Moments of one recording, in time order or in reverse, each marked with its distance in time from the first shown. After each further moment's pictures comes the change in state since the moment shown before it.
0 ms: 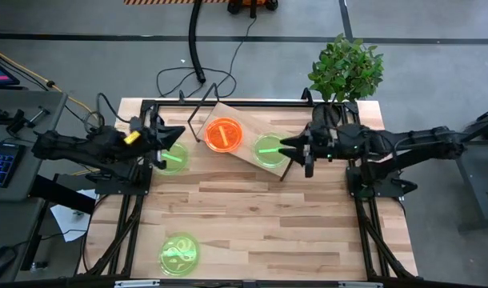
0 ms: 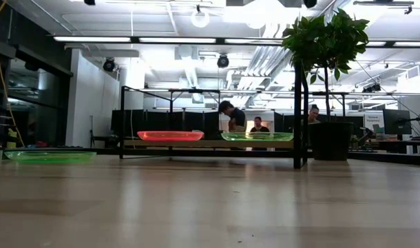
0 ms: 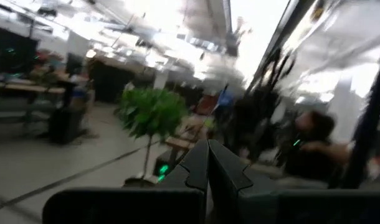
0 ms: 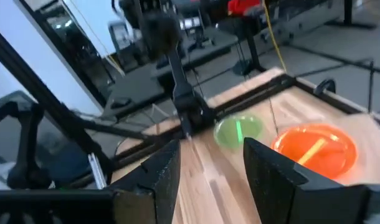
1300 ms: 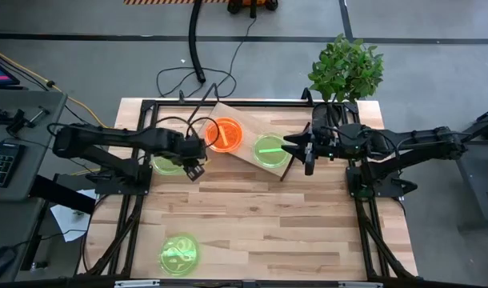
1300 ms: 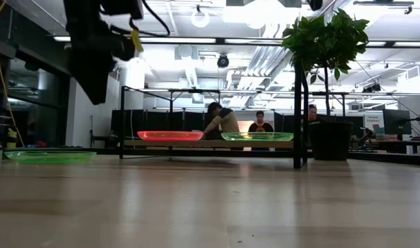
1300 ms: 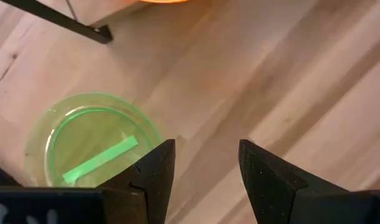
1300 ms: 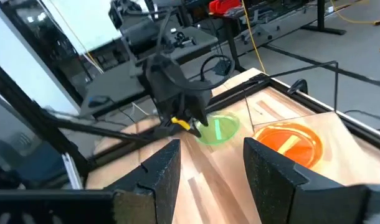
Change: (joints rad) left arm 0.238 0.719 0.383 -1.360 0.262 -0.524; right arm -0.003 -0.023 0.000 -0.061 0.076 -0.020
